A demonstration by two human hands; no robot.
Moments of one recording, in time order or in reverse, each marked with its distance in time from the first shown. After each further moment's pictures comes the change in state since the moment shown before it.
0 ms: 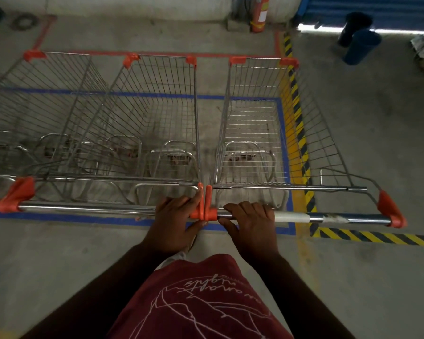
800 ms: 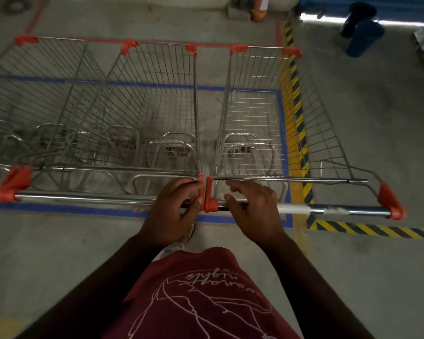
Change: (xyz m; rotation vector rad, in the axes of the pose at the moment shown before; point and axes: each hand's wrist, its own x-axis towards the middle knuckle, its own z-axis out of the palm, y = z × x) left_hand 0.002 0.013 -0.024 -0.341 0.181 0.022; right_hand 0.028 -0.003 -0.033 0.395 0.038 0.010
